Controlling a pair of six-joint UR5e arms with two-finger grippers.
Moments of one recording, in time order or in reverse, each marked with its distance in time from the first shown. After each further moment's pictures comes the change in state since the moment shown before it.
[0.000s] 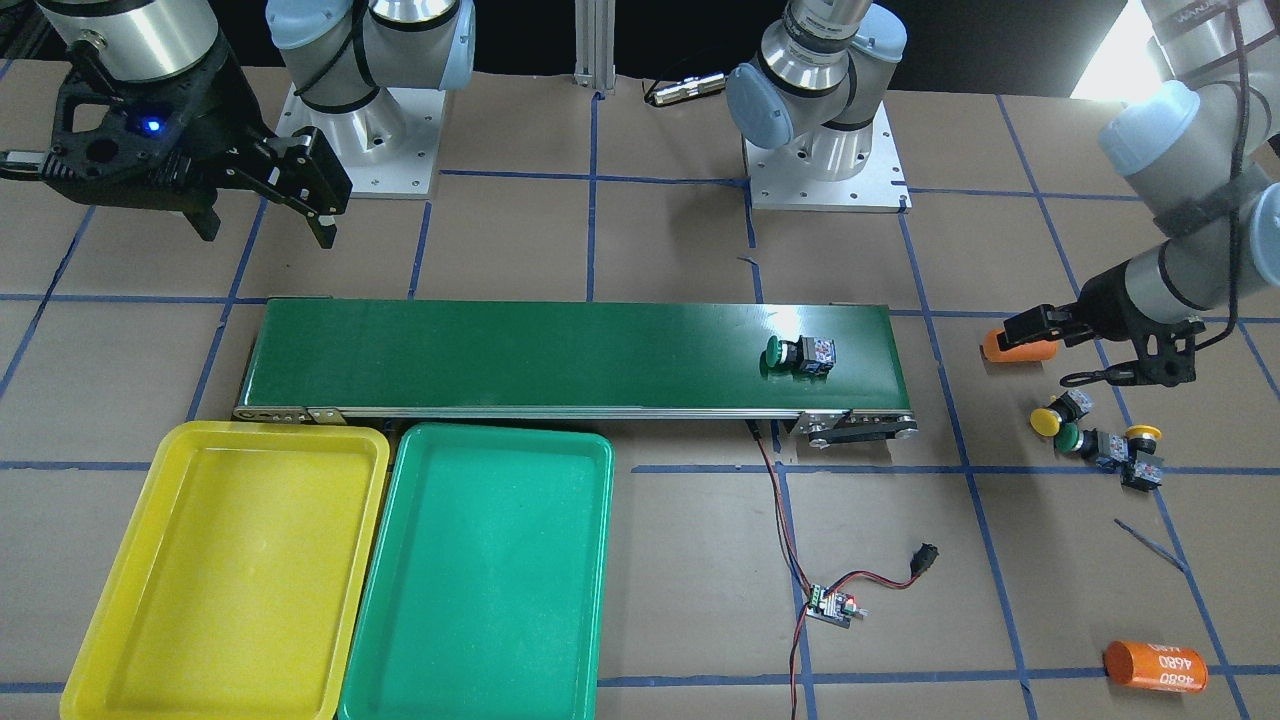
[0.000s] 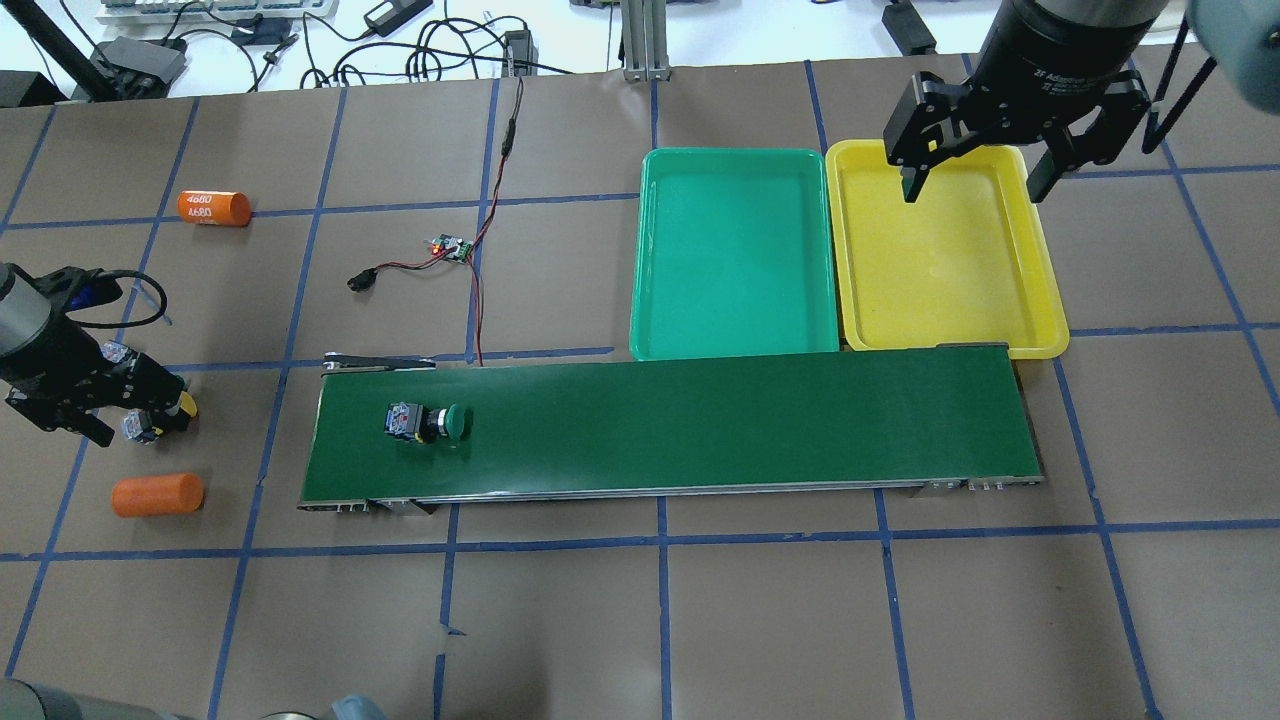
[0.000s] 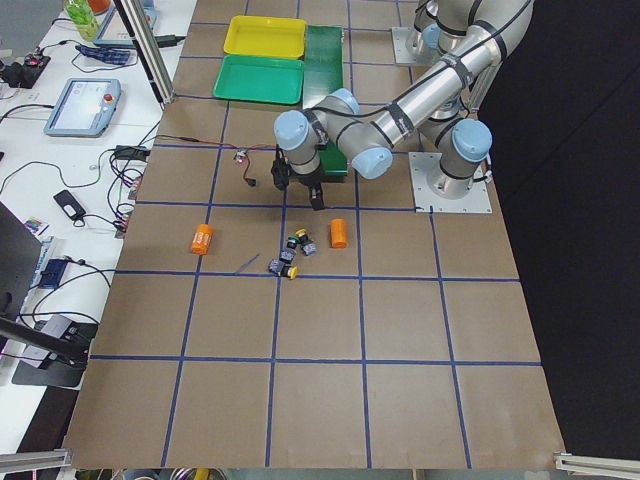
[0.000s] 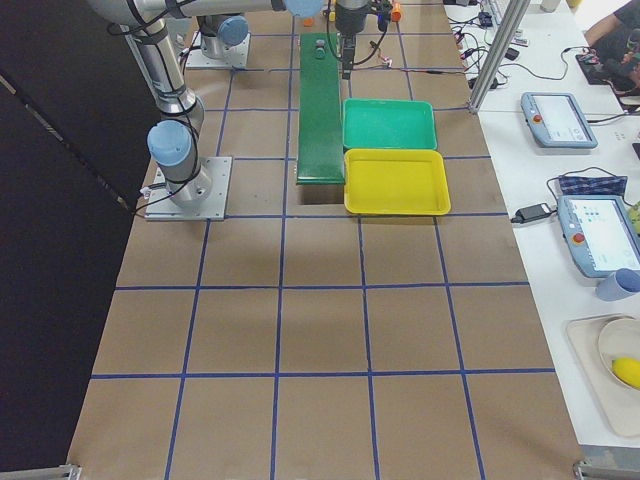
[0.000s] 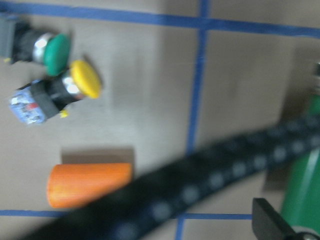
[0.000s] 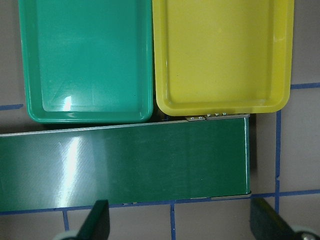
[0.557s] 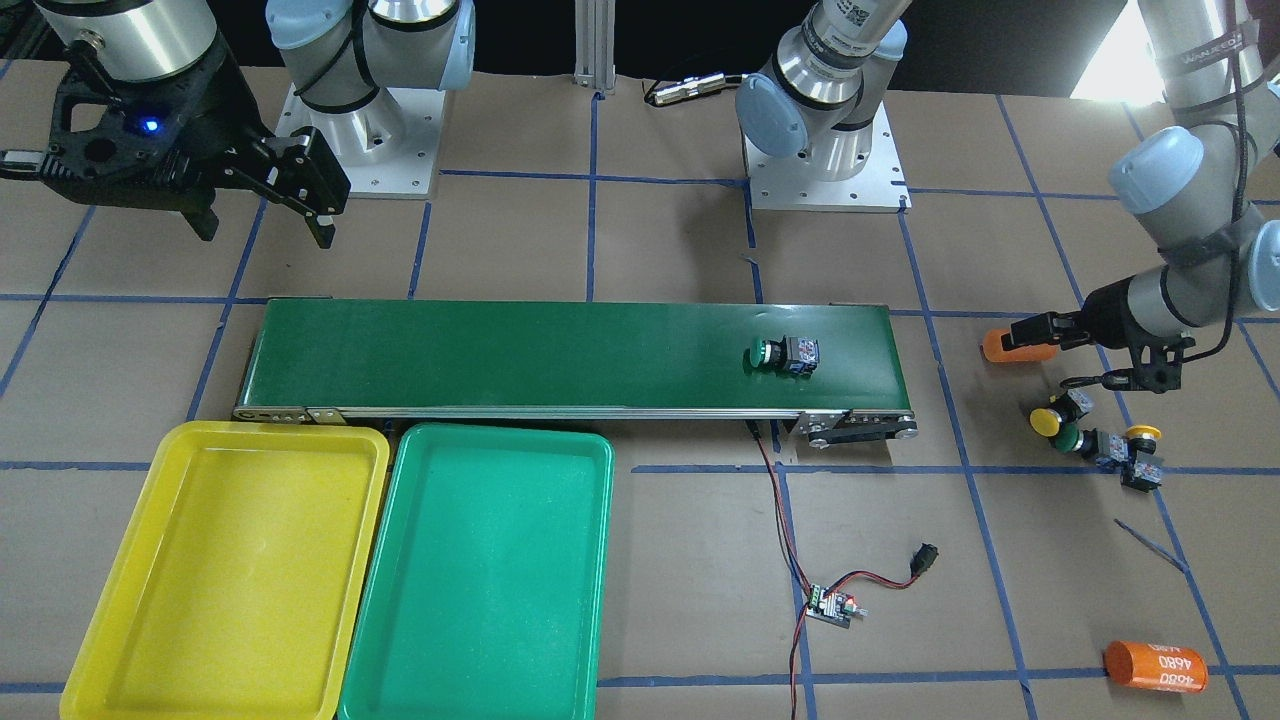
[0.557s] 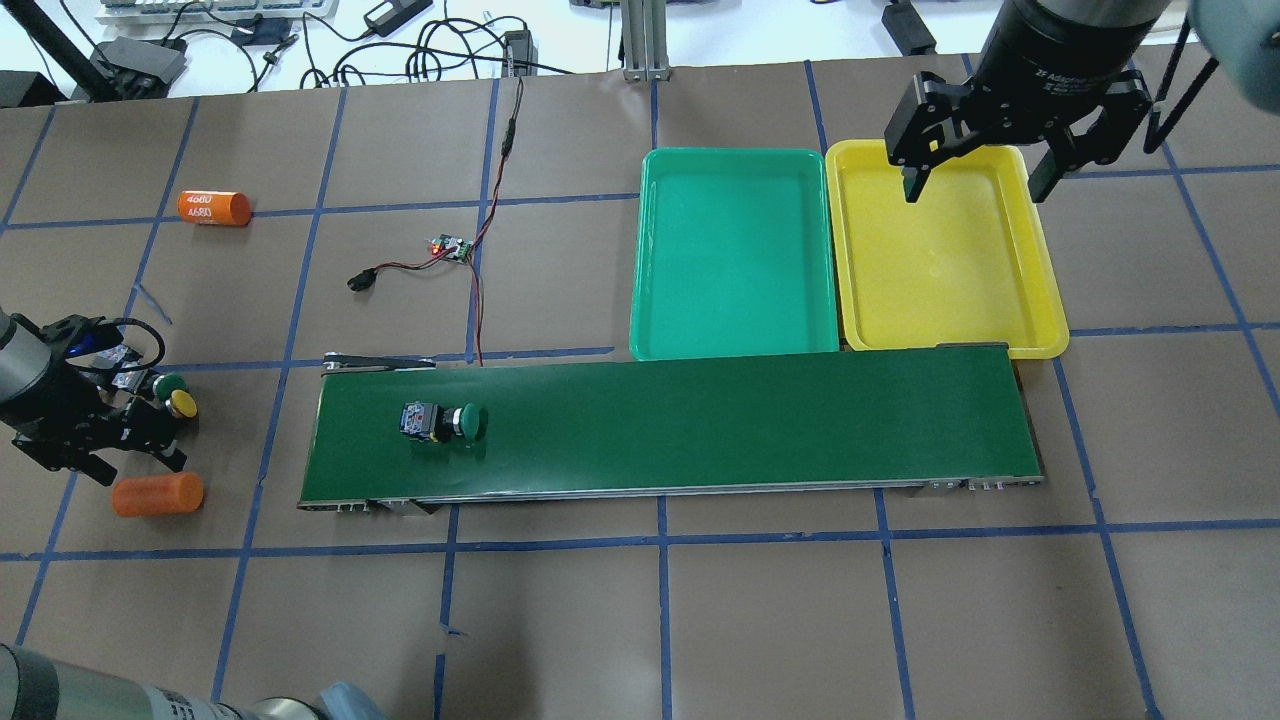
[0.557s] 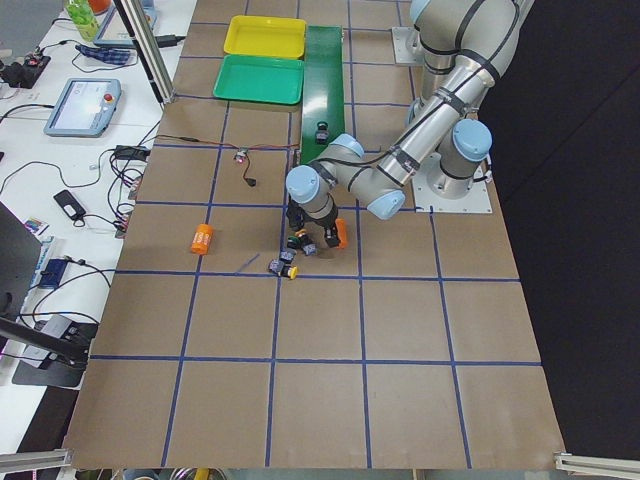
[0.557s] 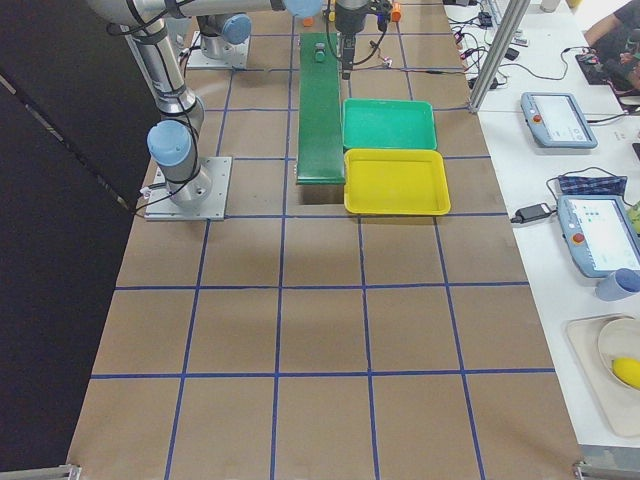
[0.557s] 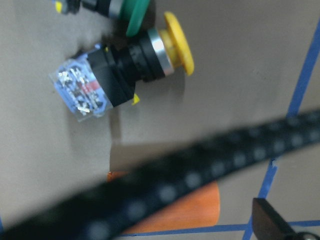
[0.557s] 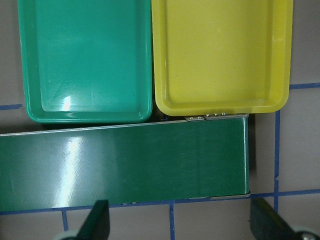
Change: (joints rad) left arm 0.052 -0.043 -0.058 0.034 0.088 0.073; right arm -0.001 -0.001 0.000 0.001 -0.002 -0.001
